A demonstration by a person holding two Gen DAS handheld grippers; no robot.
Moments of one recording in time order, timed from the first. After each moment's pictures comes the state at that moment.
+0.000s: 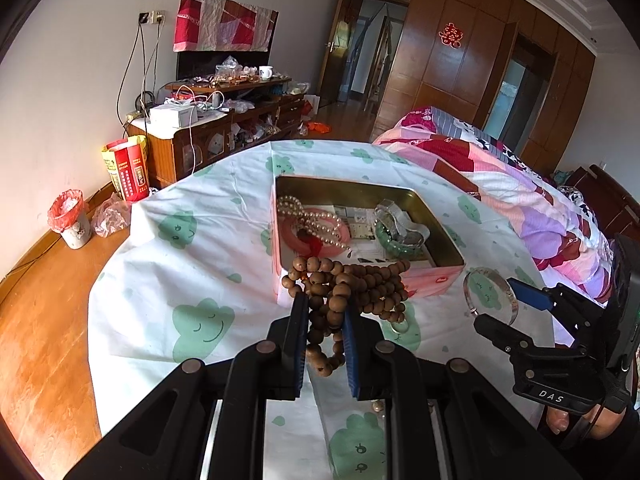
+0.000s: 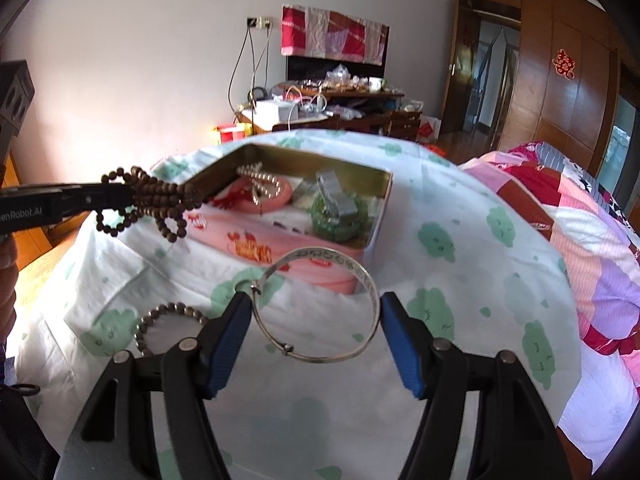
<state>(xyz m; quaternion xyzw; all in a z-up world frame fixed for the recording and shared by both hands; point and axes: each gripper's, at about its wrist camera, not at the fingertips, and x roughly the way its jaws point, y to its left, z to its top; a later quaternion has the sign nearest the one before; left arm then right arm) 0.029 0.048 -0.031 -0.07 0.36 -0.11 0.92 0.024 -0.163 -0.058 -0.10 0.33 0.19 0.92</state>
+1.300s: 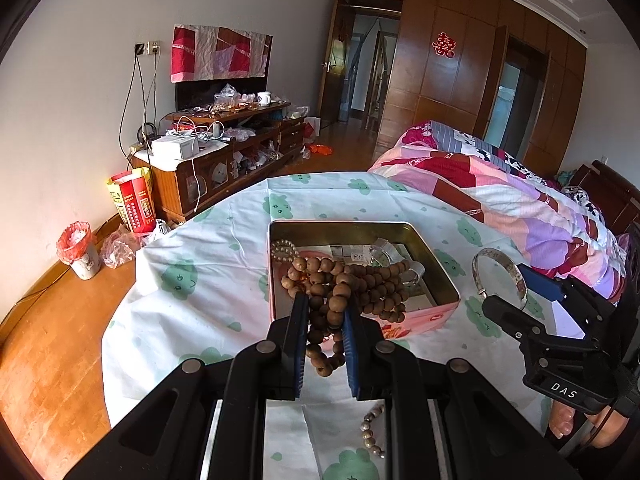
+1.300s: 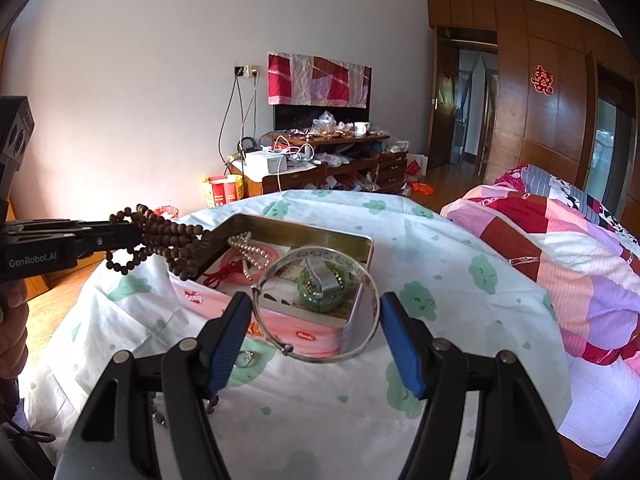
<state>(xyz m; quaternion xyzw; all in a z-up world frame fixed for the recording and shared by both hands) 0.041 0.033 -0.006 -0.04 0.32 -0.09 0.94 0.030 -0.172 -0.024 -0.06 0.25 0.18 0.95</state>
